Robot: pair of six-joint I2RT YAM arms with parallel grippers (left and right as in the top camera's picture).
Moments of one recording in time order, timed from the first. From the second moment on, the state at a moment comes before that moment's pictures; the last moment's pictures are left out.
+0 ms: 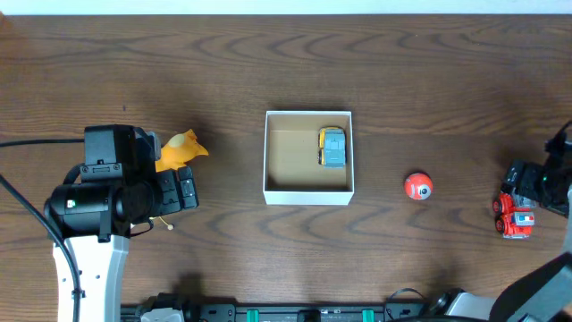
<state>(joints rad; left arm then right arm) 0.06 1.08 1.15 -1.29 0.10 -0.15 -0.64 1.51 1.11 -0.95 0.03 -0.19</state>
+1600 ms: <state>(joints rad) 0.06 1.08 1.15 -1.29 0.10 -0.15 -0.68 1.75 1.11 -0.91 0.03 -0.24</state>
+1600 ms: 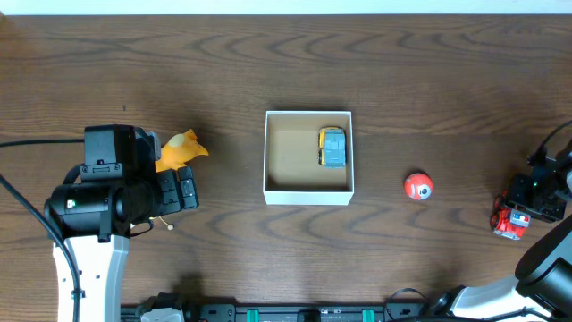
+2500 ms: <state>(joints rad) 0.06 1.08 1.15 -1.29 0.10 -0.15 -0.32 1.52 1.37 -1.06 0.00 0.00</state>
